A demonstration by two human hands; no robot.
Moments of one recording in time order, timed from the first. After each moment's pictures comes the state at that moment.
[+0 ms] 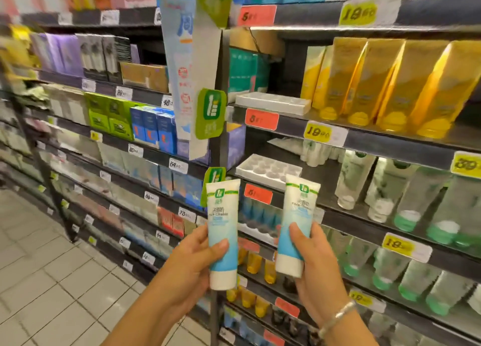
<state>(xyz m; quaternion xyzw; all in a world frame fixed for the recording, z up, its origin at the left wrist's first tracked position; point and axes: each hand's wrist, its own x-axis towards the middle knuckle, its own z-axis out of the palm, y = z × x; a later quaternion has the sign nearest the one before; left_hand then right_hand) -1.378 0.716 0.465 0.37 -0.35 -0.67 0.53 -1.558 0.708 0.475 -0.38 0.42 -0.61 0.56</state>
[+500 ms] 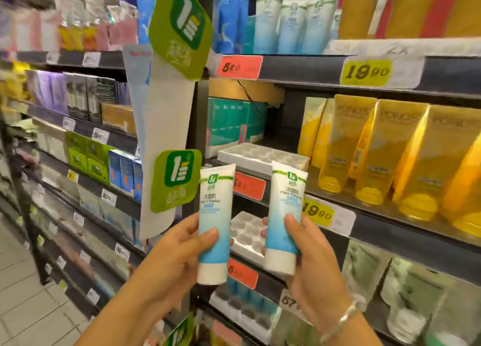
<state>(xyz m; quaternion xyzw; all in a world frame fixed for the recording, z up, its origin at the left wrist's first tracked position) -1.417 0.540 0.555 0.32 -0.41 -0.61 0.60 -1.593 0.518 0.566 -0.43 0.28 -0.58 0.63</state>
